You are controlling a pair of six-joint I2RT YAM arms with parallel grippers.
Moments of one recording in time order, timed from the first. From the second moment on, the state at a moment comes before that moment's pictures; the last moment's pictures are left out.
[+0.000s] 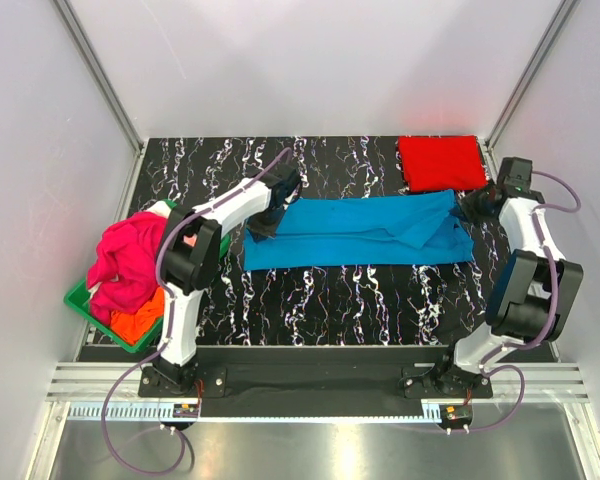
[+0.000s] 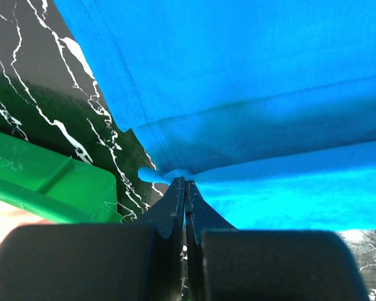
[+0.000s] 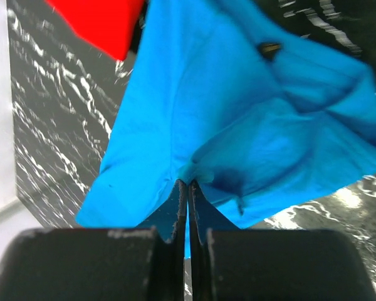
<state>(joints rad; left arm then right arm) -0.52 2.11 1.69 -1.00 -0.29 -0.11 -0.32 1.60 1.22 -0.56 -0.23 0.81</state>
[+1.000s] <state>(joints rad) -0.52 2.21 1.77 -1.04 -0.40 -0.10 -0.19 1.79 1.41 -0.52 -0.19 0.72</state>
